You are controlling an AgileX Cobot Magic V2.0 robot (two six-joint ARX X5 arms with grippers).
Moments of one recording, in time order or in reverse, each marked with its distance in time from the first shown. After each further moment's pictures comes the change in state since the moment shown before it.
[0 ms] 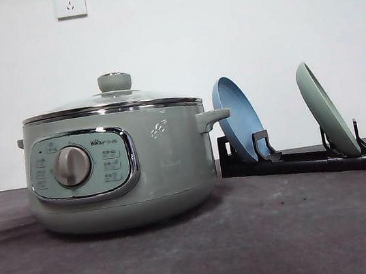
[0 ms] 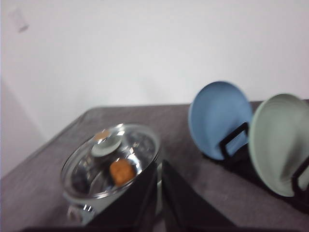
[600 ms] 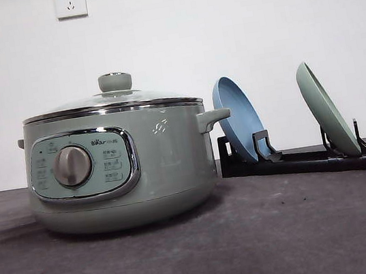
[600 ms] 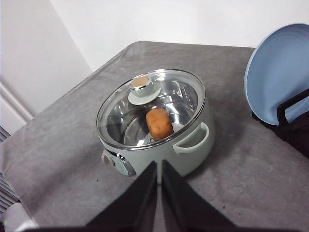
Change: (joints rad) left_arx -0.103 0.131 0.222 -0.211 0.125 0.175; right_arx 0.106 0.247 0.098 -0.096 -0.144 -0.152
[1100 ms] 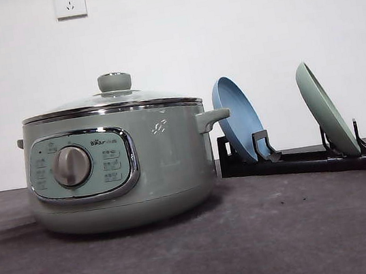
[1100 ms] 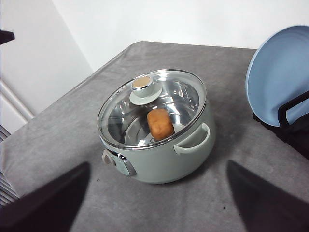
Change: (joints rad) left_arx -0.002 0.028 0.000 -0.003 0.002 0.006; right_arx 0.003 -0.001 0.000 0.000 0.000 -0.003
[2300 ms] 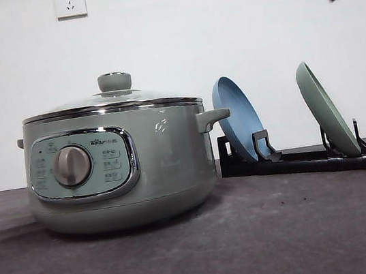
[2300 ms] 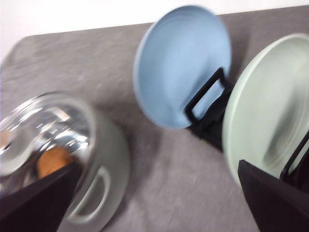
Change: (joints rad) left_arx -0.045 0.055 0.000 -0.070 0.000 0.000; right_arx -0.005 0.646 0.380 0.042 0.327 0.125
